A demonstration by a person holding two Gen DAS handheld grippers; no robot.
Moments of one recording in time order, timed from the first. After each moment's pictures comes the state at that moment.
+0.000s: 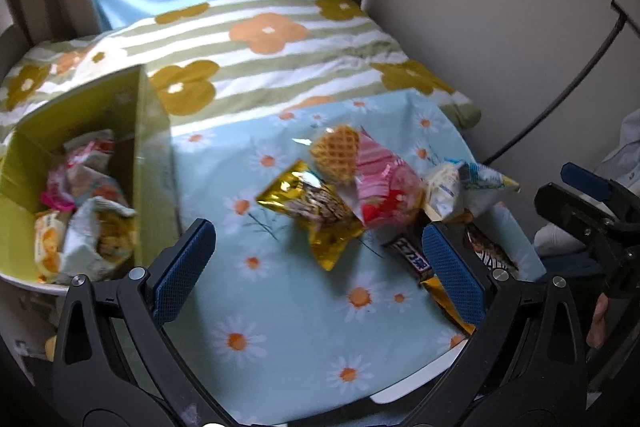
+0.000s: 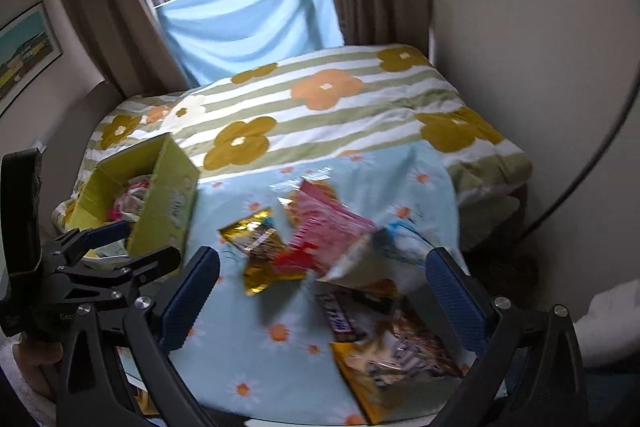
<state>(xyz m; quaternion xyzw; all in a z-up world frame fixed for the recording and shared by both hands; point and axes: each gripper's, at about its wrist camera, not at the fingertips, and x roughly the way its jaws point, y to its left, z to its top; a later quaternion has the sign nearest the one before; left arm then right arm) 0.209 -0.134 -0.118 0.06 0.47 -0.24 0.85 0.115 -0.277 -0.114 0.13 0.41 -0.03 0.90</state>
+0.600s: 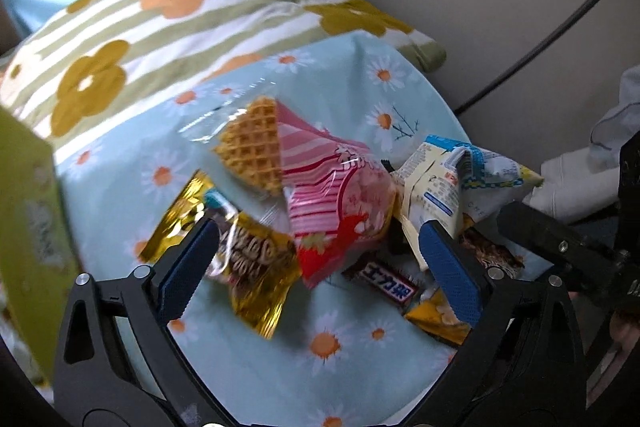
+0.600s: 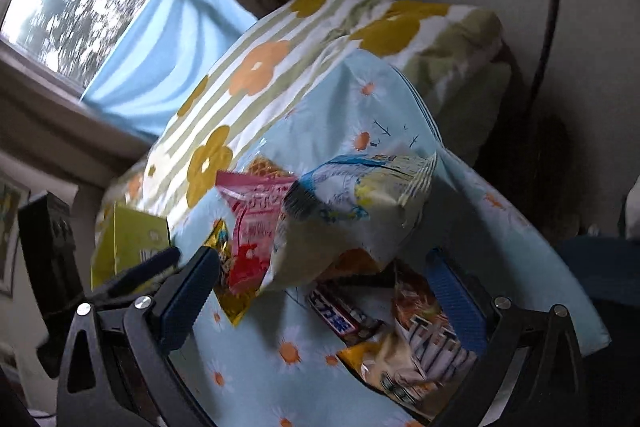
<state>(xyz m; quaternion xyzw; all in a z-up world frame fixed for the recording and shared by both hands) 0.273 -0.229 -0.201 0.10 0.54 -0.35 0.76 0.133 -0.344 -0.215 0.38 0.43 -0.10 0.82</state>
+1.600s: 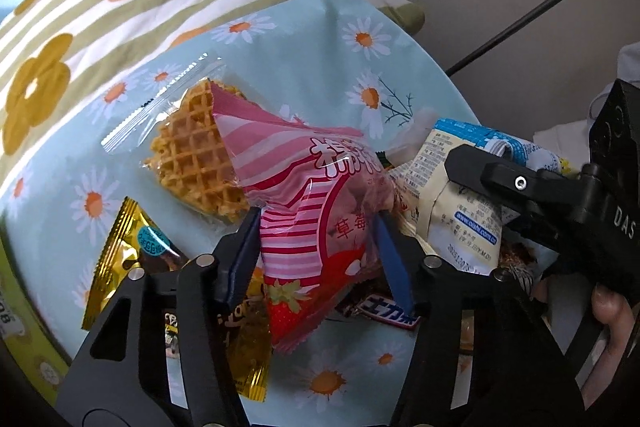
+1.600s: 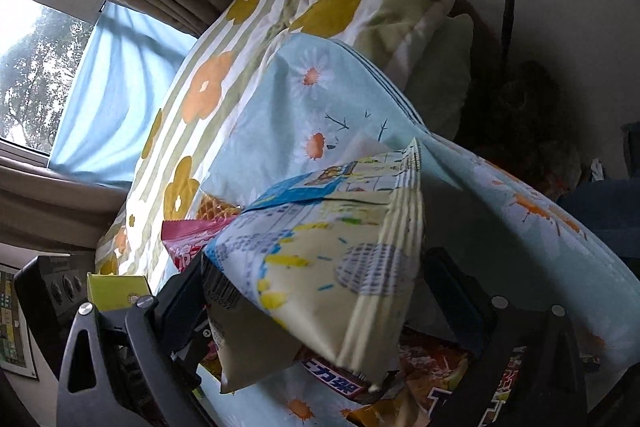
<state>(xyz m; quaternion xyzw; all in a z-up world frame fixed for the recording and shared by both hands) 0.296 -0.261 -0.248 0.12 0.57 -0.40 0.71 0.159 -0.365 -0.263 0.46 0.43 -0.17 0.76</state>
